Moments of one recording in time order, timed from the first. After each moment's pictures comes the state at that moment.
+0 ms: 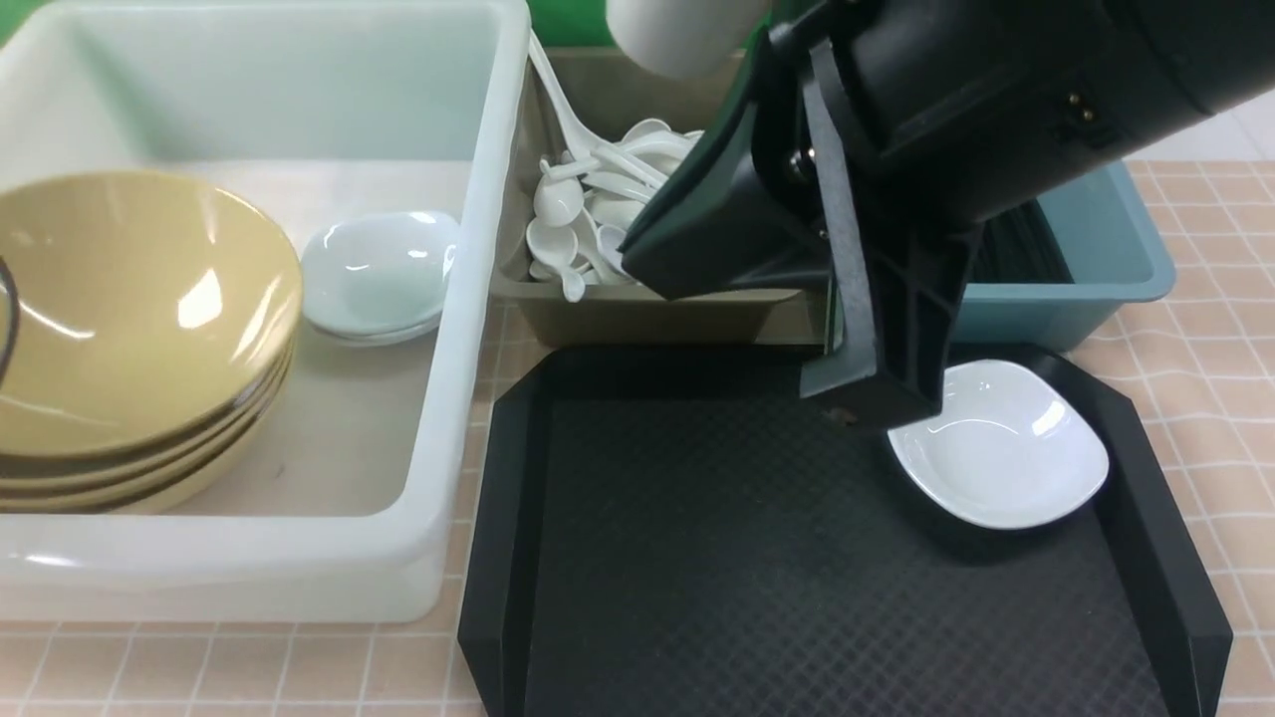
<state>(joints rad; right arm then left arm) 0.83 1.41 -1.67 0.24 1.13 -0.61 0.66 1.54 -1.05 -0.61 0.79 0.44</state>
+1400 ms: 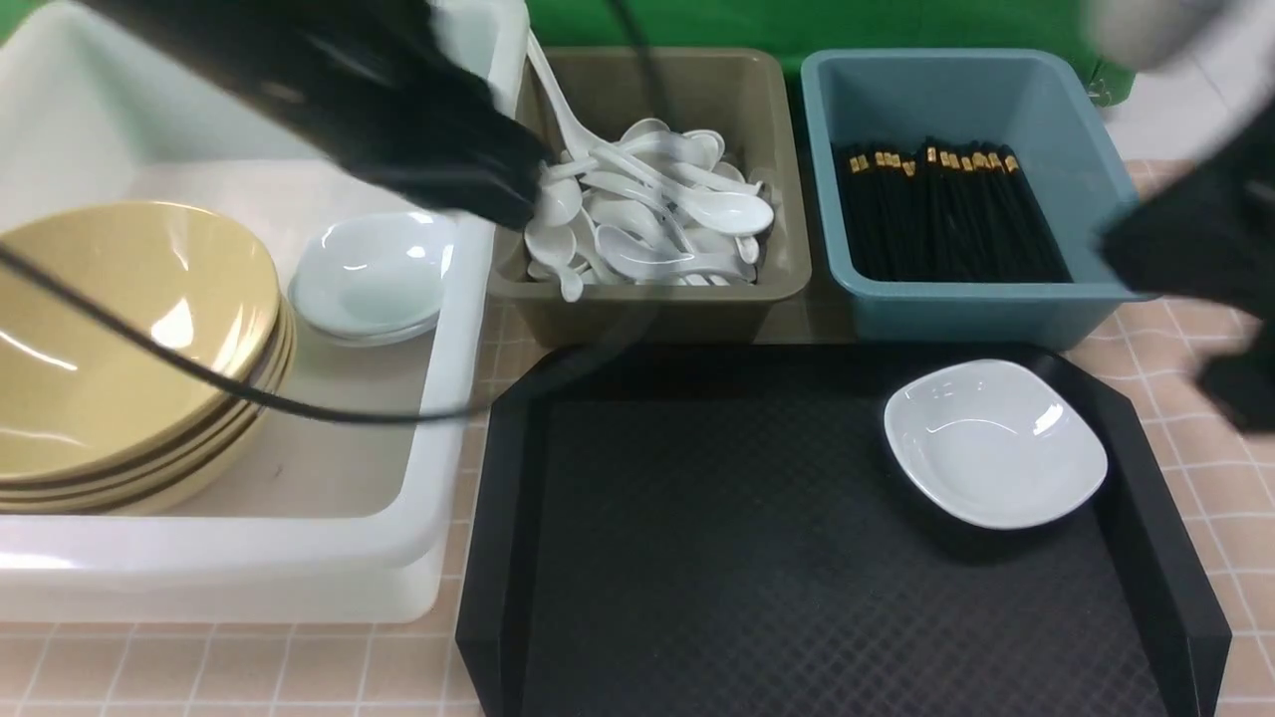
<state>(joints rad) 0.83 1.07 -1.36 -0.31 1.25 0.05 -0.43 1.55 -1.53 -0.30 1.08 0.36</state>
